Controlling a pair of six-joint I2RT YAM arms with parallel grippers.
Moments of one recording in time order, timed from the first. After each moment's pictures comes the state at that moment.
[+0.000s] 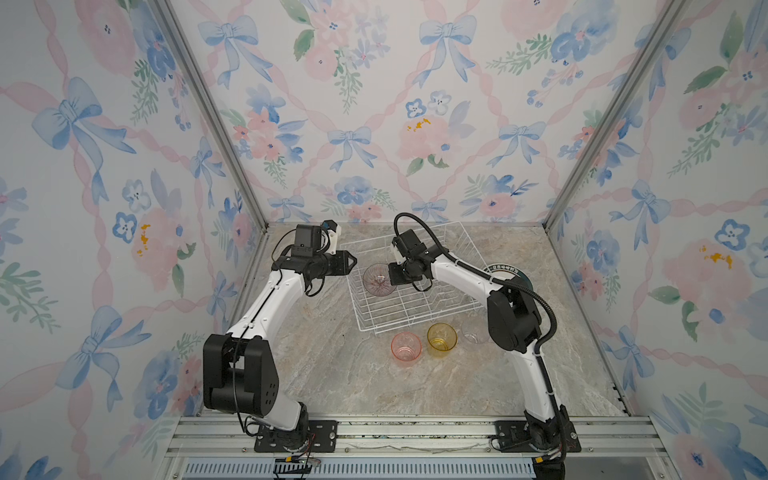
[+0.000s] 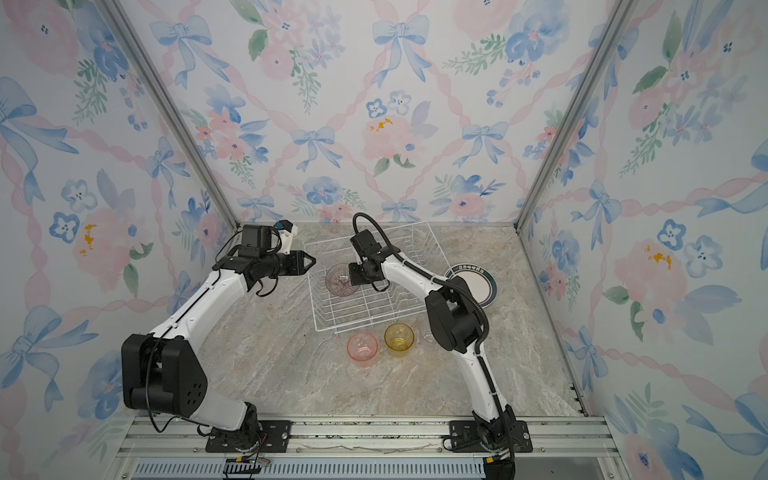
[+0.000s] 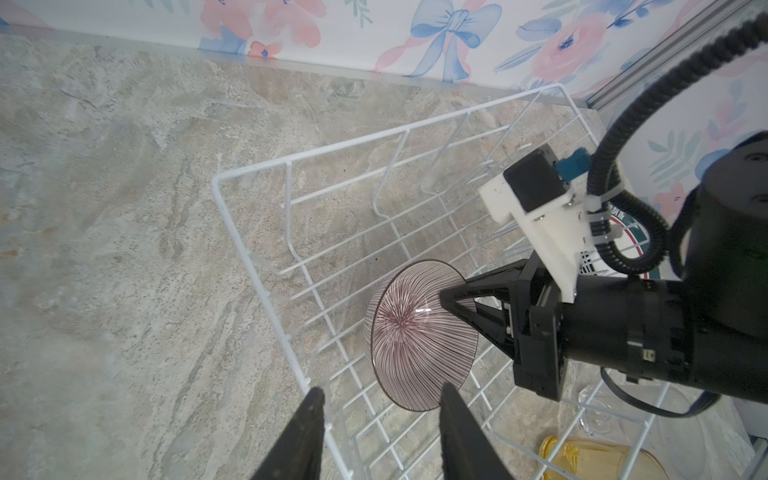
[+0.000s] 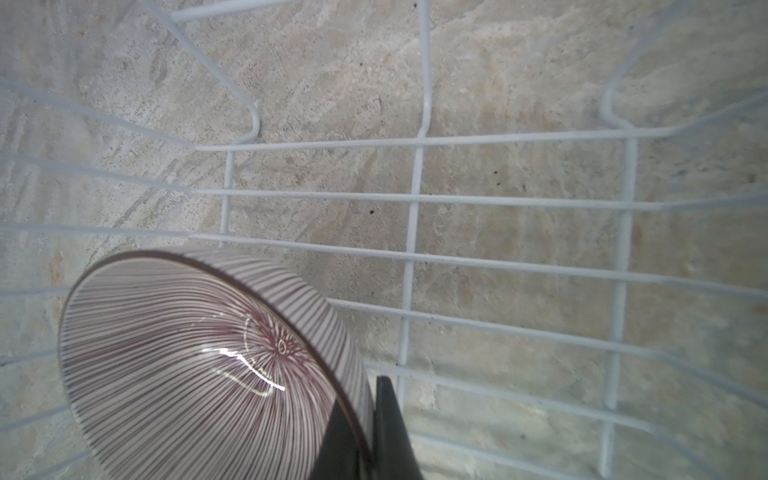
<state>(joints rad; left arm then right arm) -0.12 1.52 1.23 -0.48 0.36 -0.16 0.66 2.26 1.92 -0.65 -0.08 0.38</state>
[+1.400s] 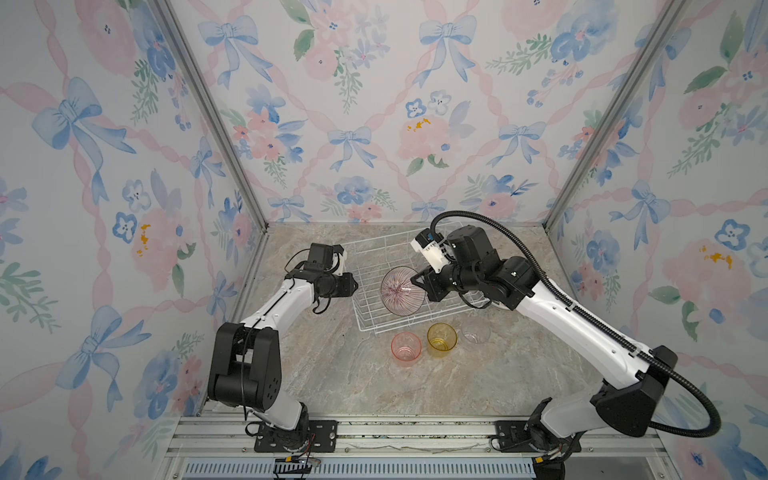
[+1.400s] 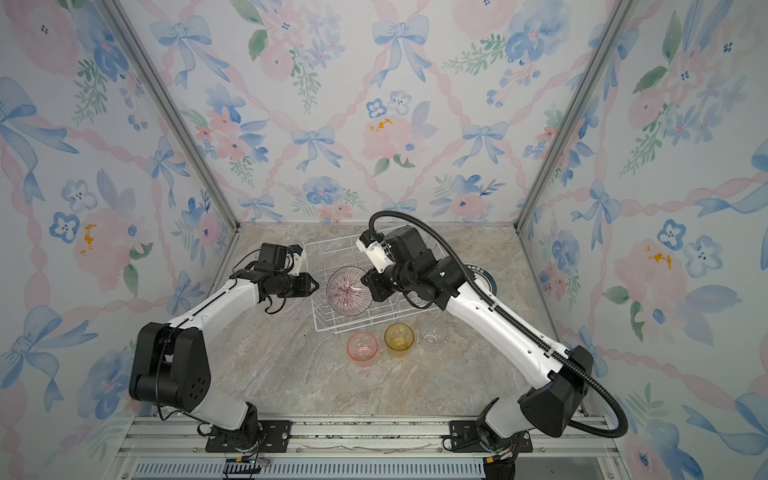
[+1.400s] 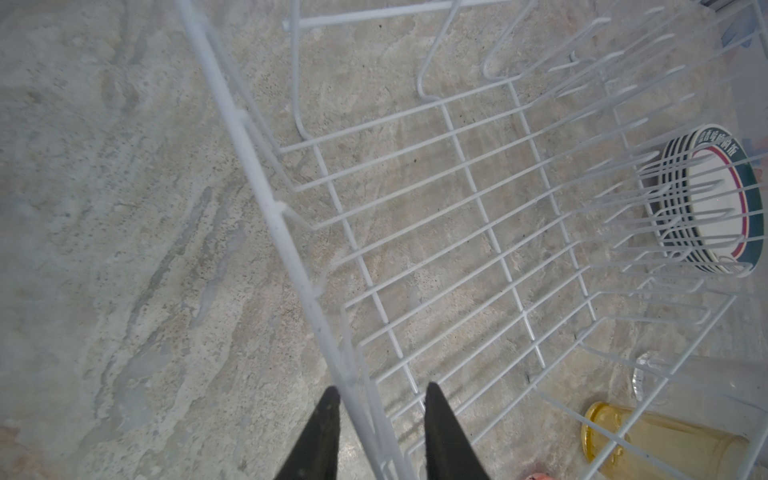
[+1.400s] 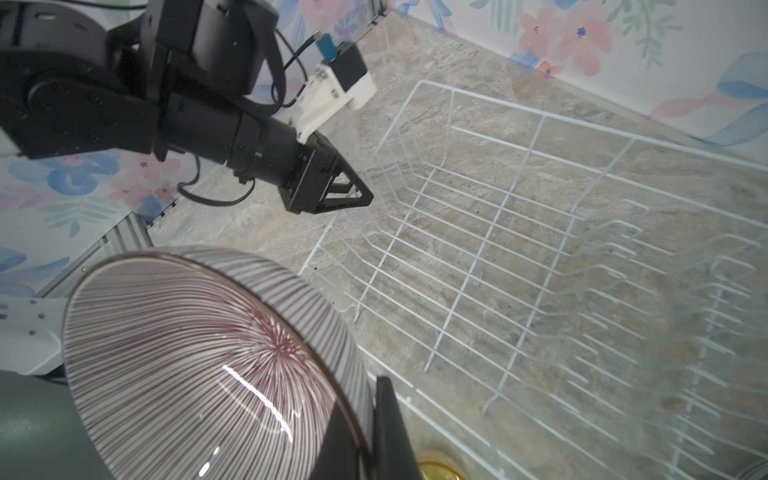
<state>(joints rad) -0.17 1.57 1.09 -0.47 0.28 -0.19 0.79 1.47 1.54 -0.77 -0.23 0.09</state>
